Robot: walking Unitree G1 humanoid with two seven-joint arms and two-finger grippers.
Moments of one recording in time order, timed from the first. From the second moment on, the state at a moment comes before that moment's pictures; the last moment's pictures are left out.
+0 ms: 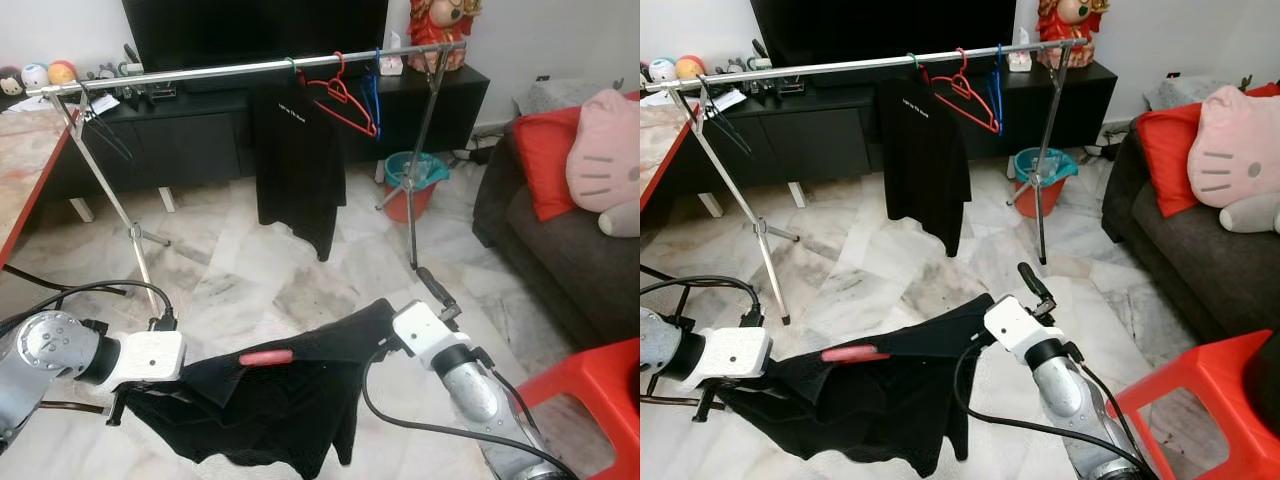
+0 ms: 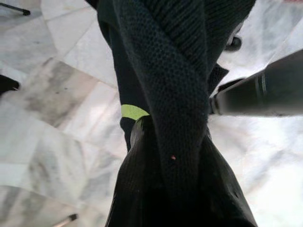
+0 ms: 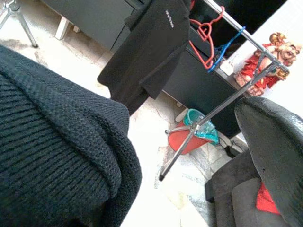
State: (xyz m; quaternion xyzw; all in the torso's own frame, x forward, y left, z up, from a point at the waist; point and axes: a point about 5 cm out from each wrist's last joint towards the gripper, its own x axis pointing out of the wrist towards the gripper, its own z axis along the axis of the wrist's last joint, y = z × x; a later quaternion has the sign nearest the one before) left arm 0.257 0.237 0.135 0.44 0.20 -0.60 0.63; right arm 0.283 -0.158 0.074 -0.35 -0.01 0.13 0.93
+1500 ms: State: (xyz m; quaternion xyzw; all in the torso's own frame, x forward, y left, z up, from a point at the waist) left arm 0.260 0.202 0.064 0.63 -0.13 -0.51 0.57; right arm 0.262 -0.211 0.006 -0.31 0.23 0.17 0.91
